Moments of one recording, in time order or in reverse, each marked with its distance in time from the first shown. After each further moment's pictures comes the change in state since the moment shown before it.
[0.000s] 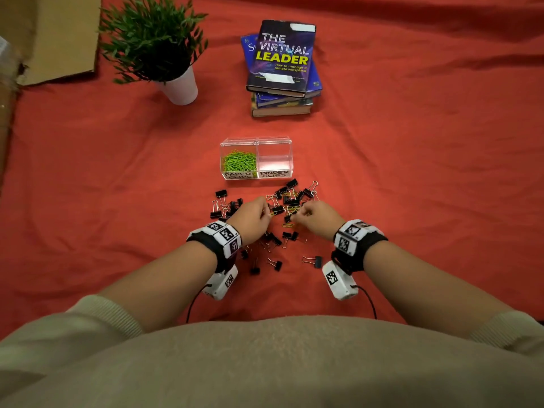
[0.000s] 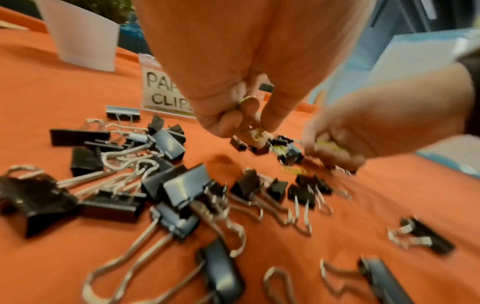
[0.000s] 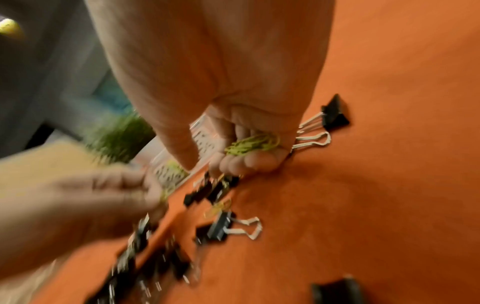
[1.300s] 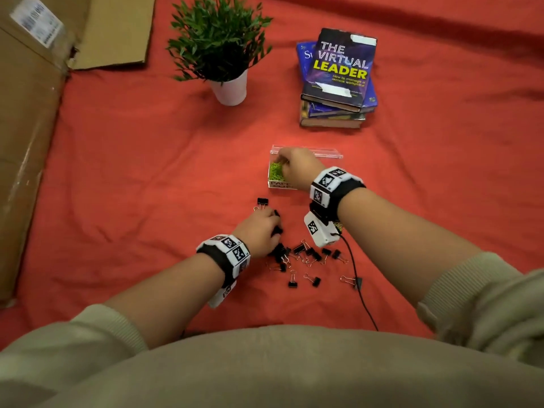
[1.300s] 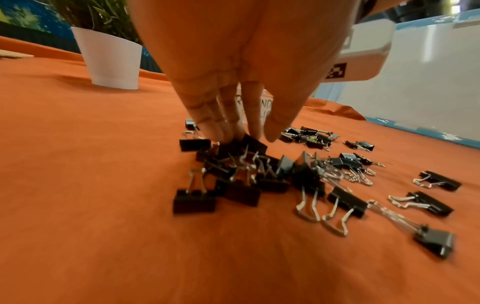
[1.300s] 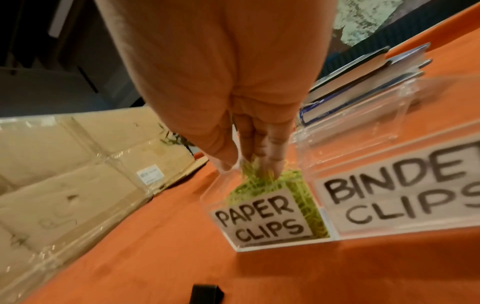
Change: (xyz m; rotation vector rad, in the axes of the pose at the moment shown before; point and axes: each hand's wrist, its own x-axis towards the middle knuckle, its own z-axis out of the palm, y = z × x) left_hand -0.013 -0.076 -0.030 0.228 0.002 0.129; right_hand 0.088 -0.167 0.007 -0.300 0.079 -0.304
